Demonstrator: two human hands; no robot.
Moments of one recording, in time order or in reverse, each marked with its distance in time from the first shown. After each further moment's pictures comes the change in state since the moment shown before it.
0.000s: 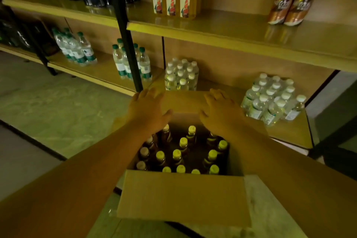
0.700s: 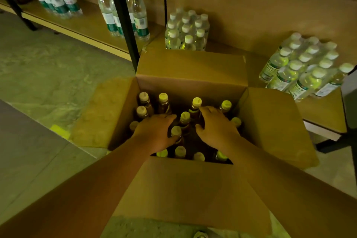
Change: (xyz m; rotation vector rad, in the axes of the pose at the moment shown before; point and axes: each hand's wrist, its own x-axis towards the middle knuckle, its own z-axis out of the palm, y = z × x) left_hand -0.051 0.017 0.177 -0.243 -0.415 0.082; right_hand -0.012 0.006 0.176 0.210 -0.308 0.011
